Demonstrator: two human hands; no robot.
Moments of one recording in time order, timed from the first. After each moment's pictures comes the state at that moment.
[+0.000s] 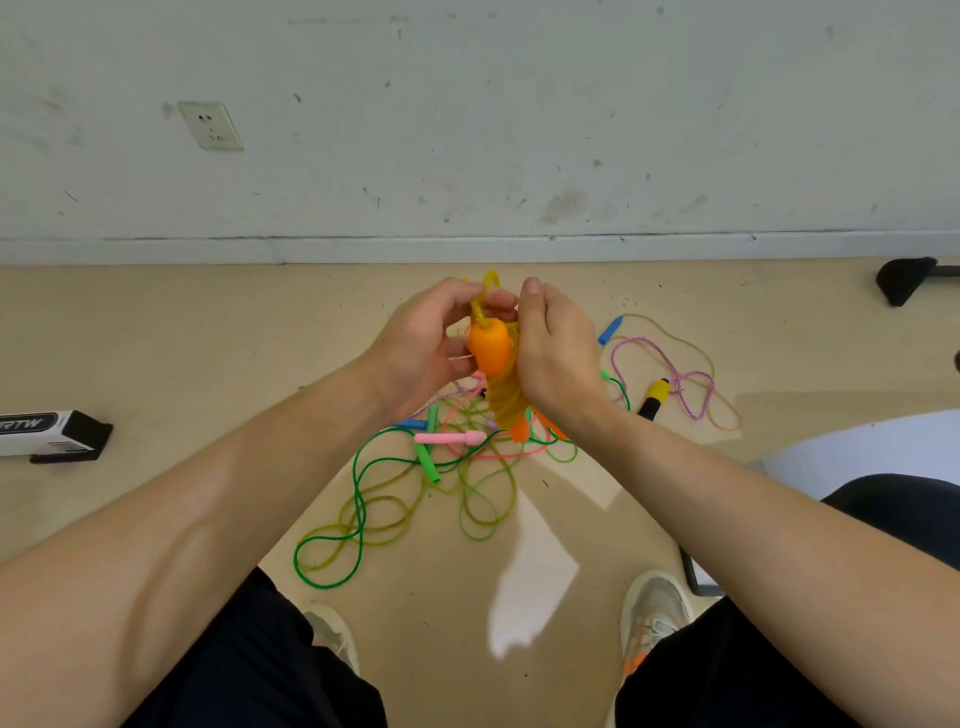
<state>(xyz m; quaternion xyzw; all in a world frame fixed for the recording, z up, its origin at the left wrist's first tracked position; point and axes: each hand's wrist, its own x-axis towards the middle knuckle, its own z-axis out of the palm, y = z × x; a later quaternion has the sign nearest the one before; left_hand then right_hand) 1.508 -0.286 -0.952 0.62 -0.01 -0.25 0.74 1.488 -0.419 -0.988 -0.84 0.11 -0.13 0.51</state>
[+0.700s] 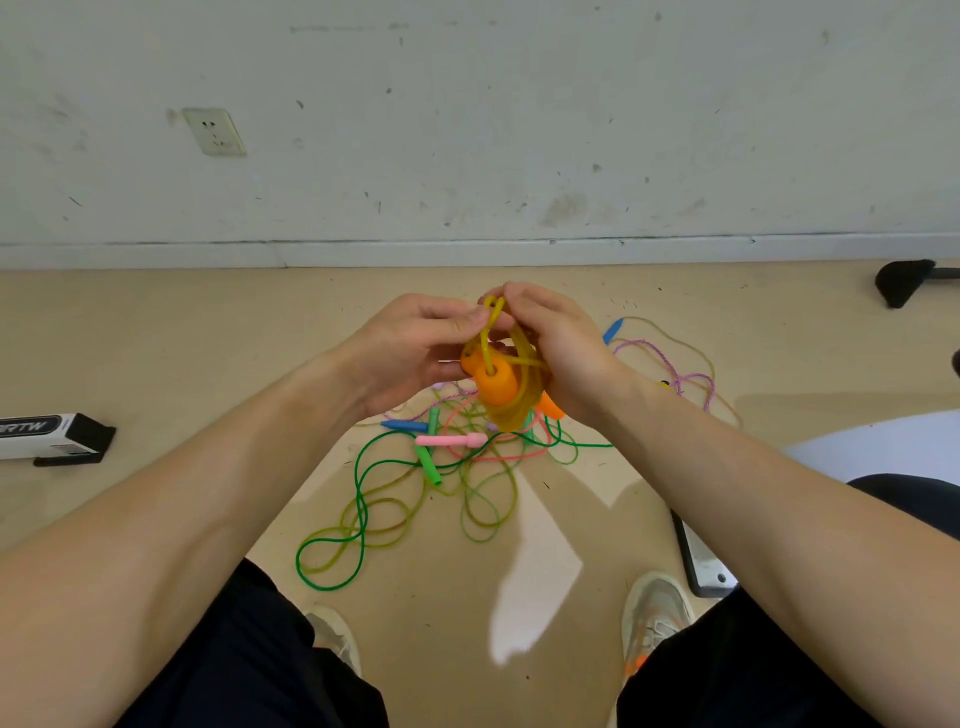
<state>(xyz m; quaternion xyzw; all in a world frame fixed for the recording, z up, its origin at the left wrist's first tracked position) 1.516 -0.263 -0.955 0.66 -0.10 -0.29 0.69 1.499 -0.431 -0.981 -0.62 0.02 0.05 0.78</state>
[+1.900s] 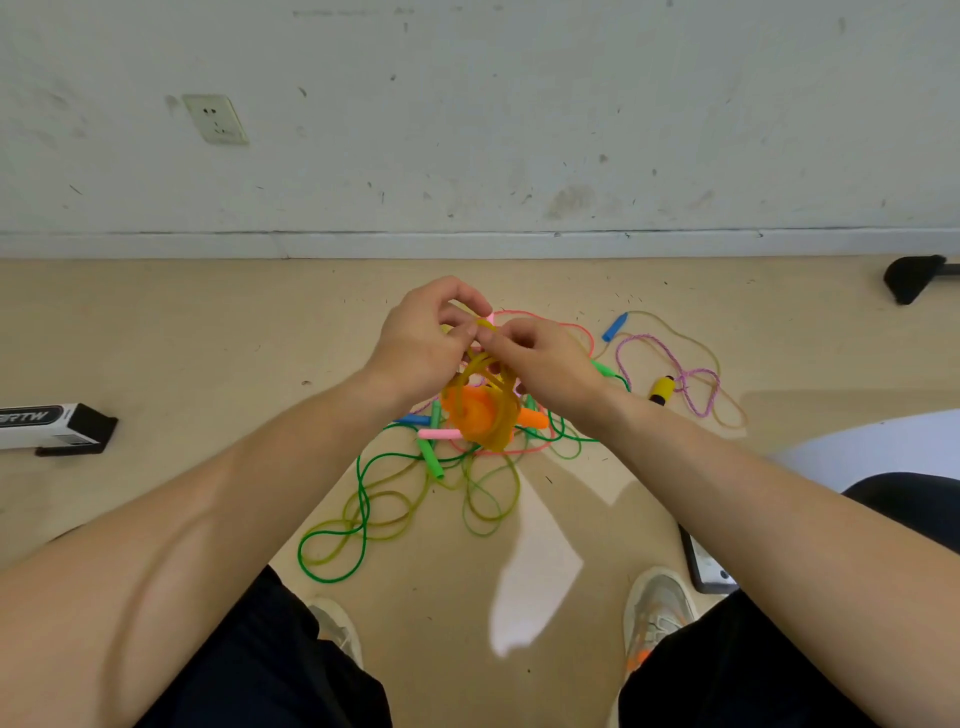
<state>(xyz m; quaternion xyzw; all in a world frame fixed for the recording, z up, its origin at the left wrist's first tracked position) 1.514 -0.277 -0.975 0.85 -0.06 -0.08 0.52 1.498 -0.427 -1.009 -0.82 0.02 0.07 0.57</state>
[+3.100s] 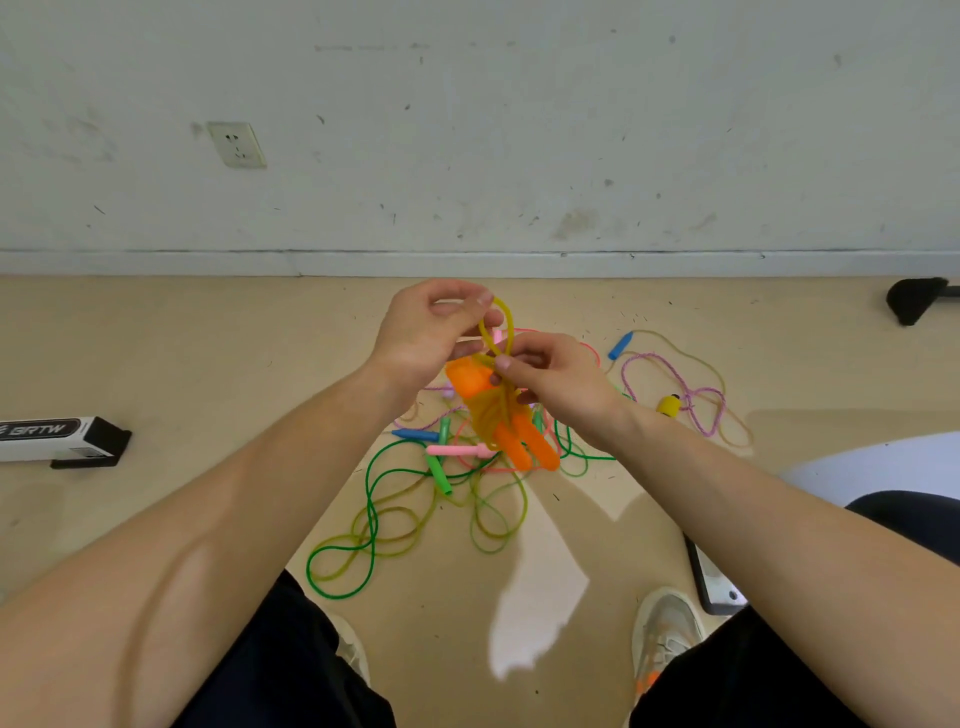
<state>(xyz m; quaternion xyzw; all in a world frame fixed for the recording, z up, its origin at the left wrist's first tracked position) 1.532 -0.271 -0.962 0.73 -0.02 -0.09 0.67 1.499 -0.432 -1.009 -0.76 -0.01 0.08 0.64</state>
